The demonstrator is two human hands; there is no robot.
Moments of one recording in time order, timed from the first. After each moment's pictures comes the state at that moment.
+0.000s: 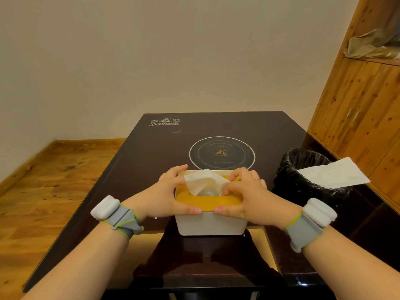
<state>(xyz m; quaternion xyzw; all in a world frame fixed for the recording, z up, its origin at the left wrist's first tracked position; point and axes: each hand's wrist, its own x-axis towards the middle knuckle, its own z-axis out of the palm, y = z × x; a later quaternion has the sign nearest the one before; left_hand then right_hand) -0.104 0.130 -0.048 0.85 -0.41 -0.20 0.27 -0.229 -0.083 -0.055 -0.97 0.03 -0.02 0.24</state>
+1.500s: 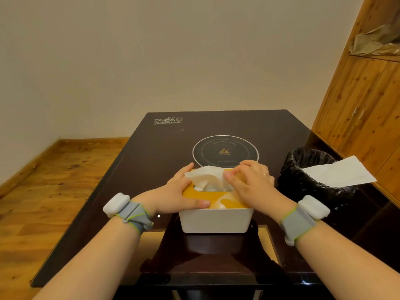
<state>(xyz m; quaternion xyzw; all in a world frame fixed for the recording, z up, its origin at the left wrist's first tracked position) -0.095 0.118 -0.064 0.84 -0.38 -0.26 0.28 -0.205 -0.083 -0.066 -0.93 0.18 -0.13 0.30</state>
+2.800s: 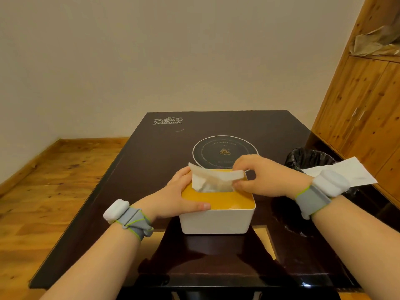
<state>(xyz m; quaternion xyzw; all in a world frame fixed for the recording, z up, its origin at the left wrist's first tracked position) -0.100 0.120 -0.071 0.82 -0.39 -0.23 0.35 -0.211 -0.112 -0.012 -0.98 -0.02 0.00 0.22</state>
